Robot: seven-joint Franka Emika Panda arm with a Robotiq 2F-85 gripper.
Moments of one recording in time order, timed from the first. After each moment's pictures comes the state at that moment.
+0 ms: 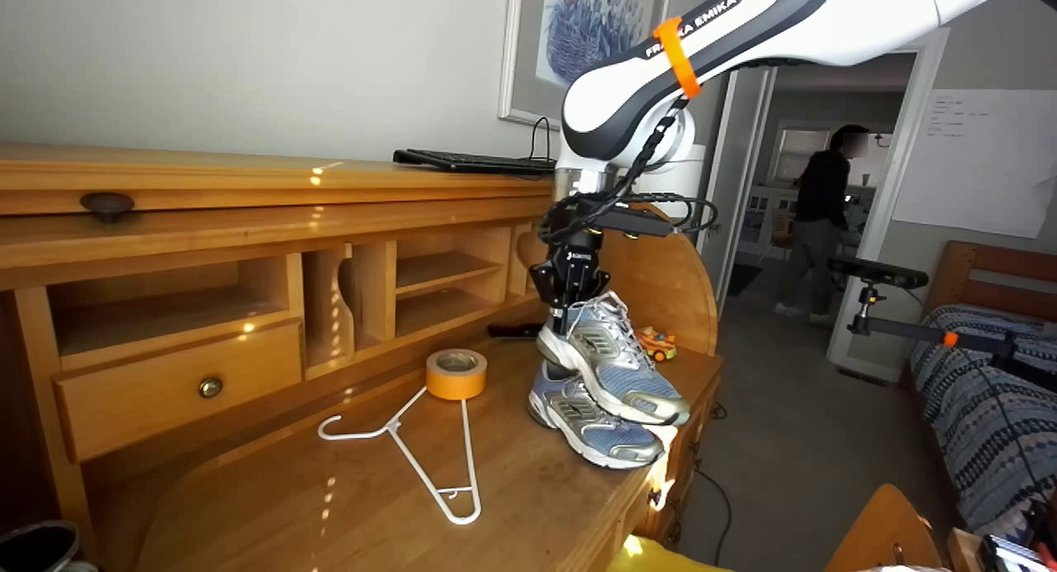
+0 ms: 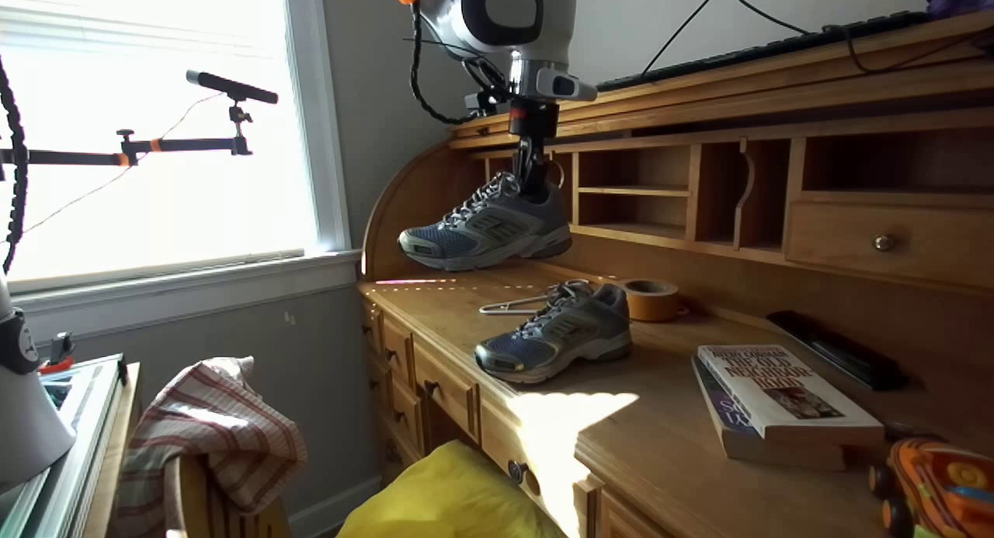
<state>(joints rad) -0.06 0.36 -0.09 -1.77 0.18 2.07 0.20</state>
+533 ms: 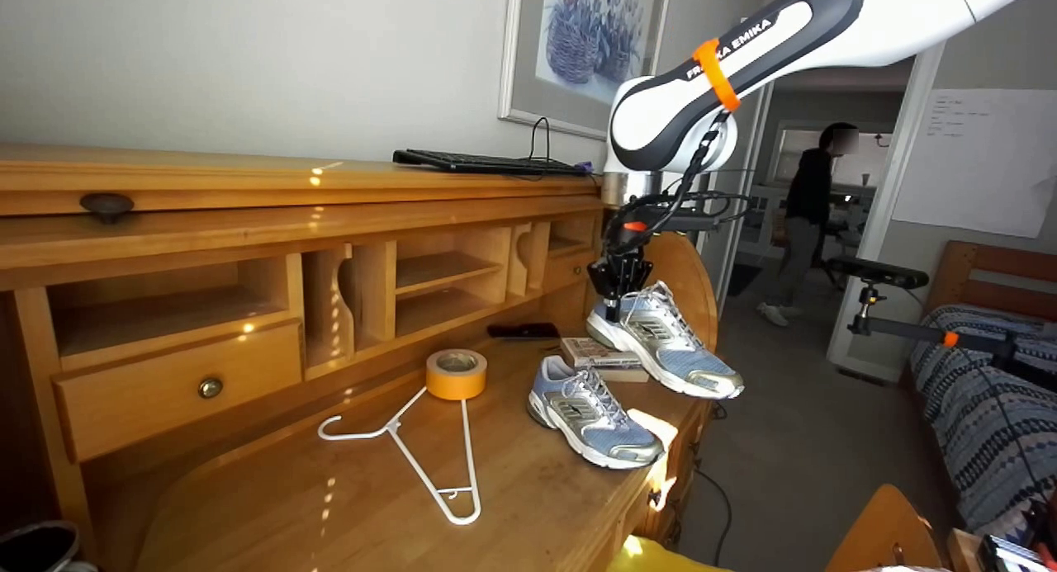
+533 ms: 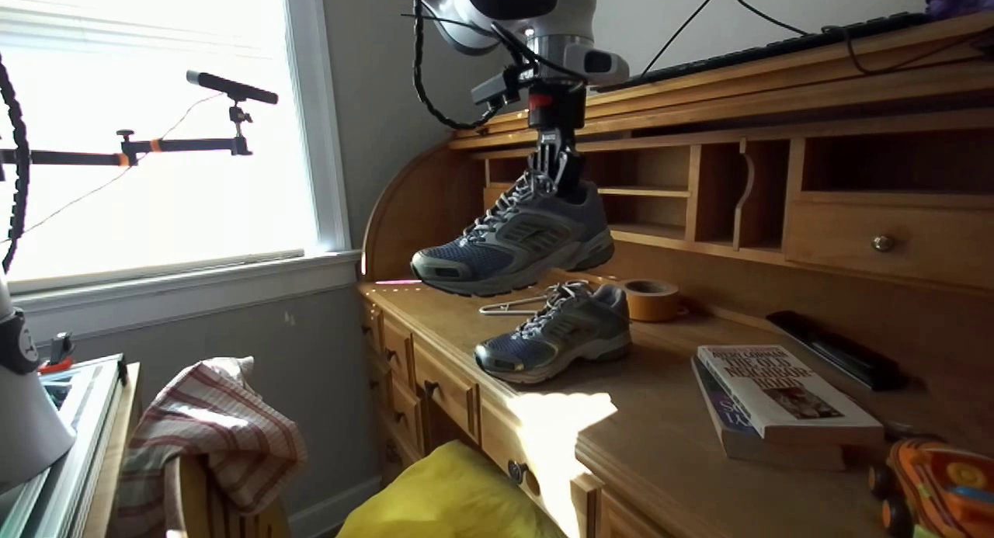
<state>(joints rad) -0.13 0.29 -0.14 -1.87 0.07 2.12 0.00</state>
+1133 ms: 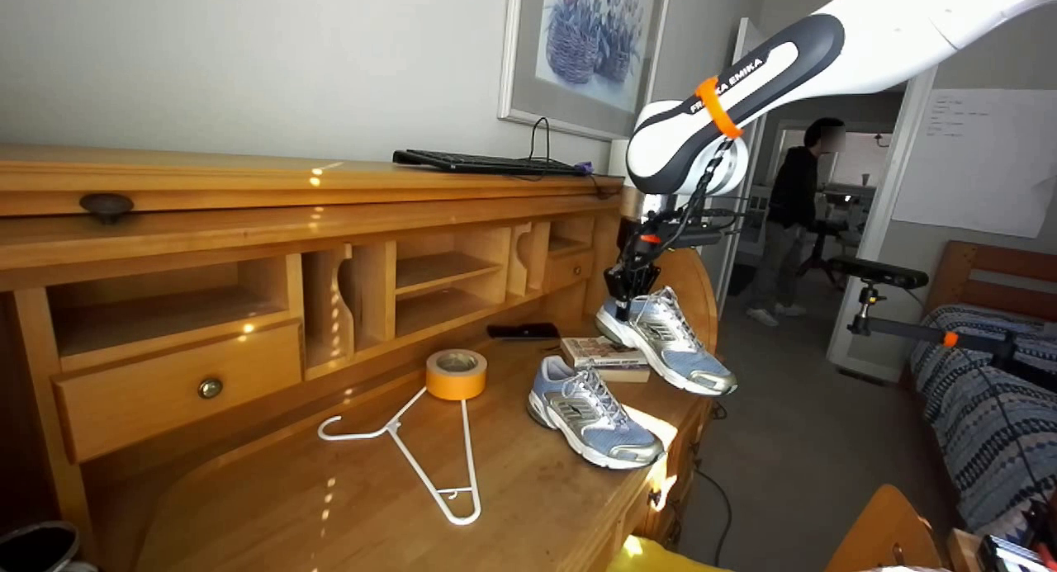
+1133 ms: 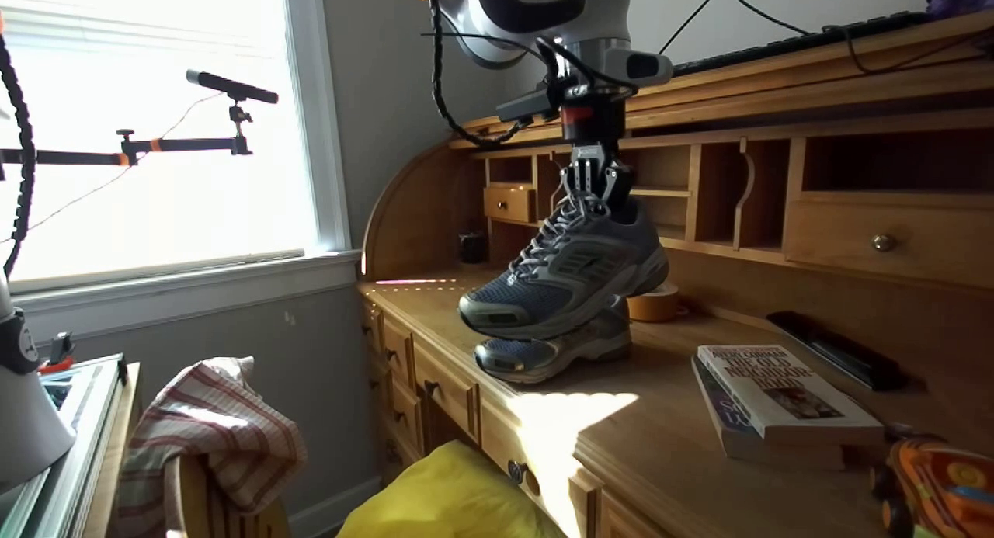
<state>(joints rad) -0.22 0.35 -0.16 -1.88 0.07 2.28 -0.15</state>
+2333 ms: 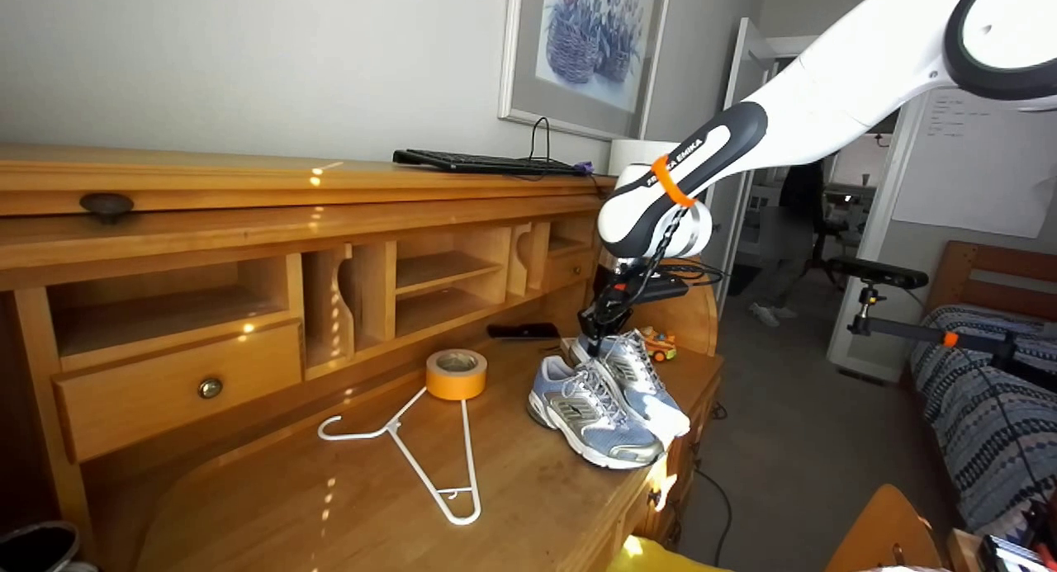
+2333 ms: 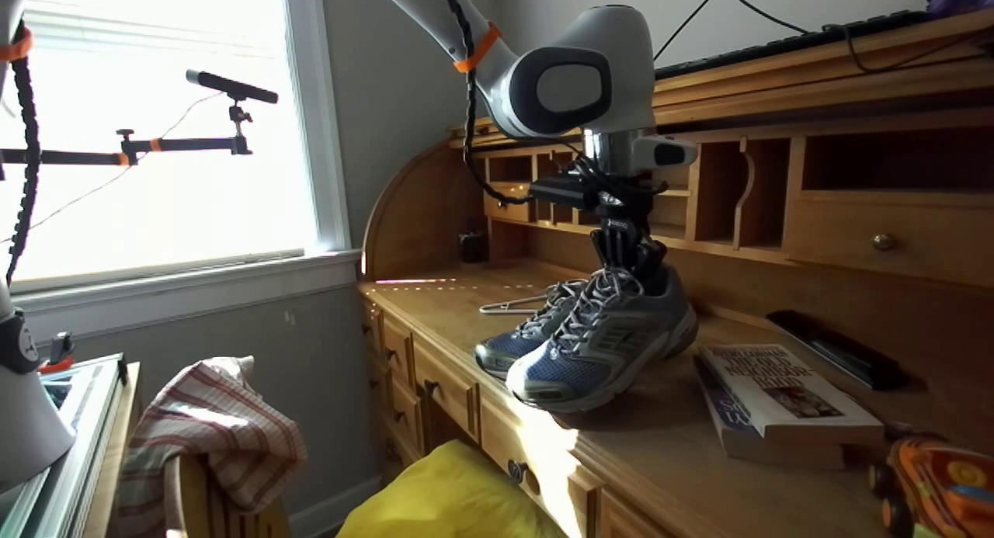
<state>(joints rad) -0.27 0.59 -0.10 -1.76 0.15 2.48 -0.17</state>
